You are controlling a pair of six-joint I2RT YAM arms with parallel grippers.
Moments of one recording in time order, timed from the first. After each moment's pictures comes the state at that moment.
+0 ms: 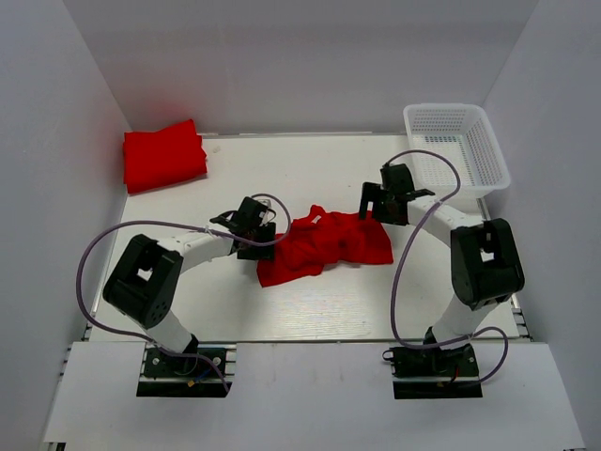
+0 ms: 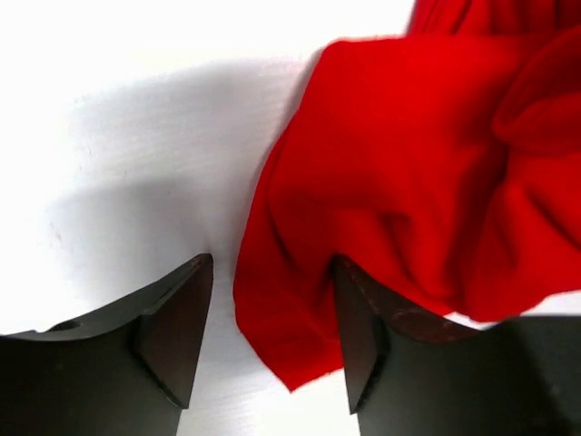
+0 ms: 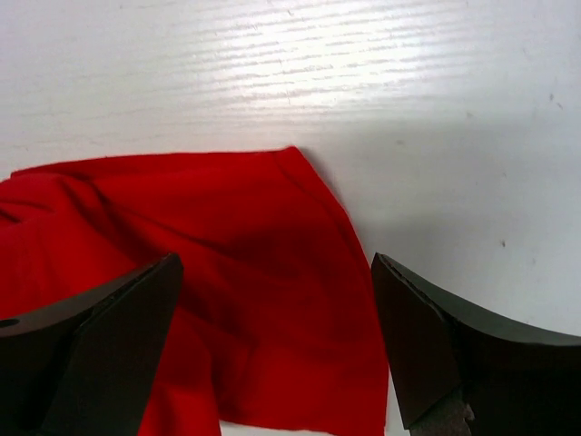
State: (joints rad) left arm -0.53 1.62 0.88 -0.33 0.00 -0.42; right arm 0.31 1.69 1.06 -0.31 0.04 0.36
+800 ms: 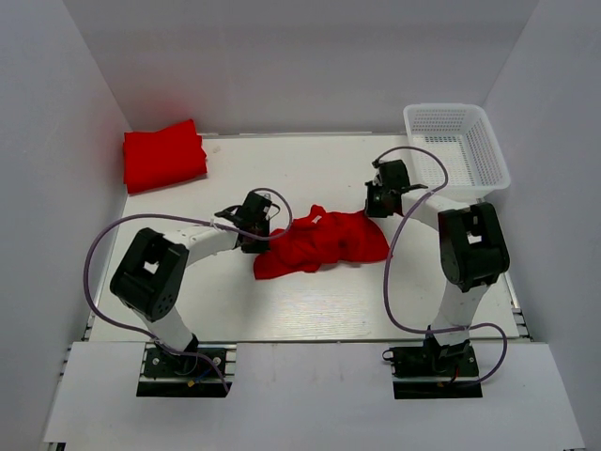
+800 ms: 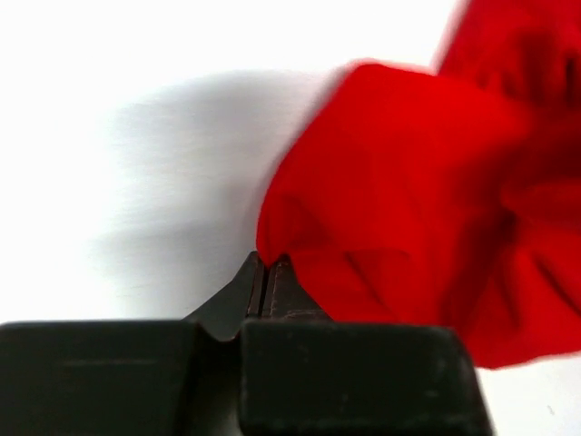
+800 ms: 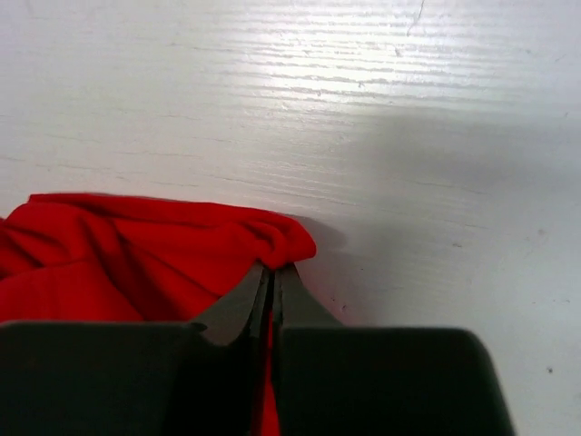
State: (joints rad) left arm -0.53 1.67 0.94 -0.33 -0.08 -0.43; right arm 0.28 1.86 1.16 -0.21 -0.11 0.26
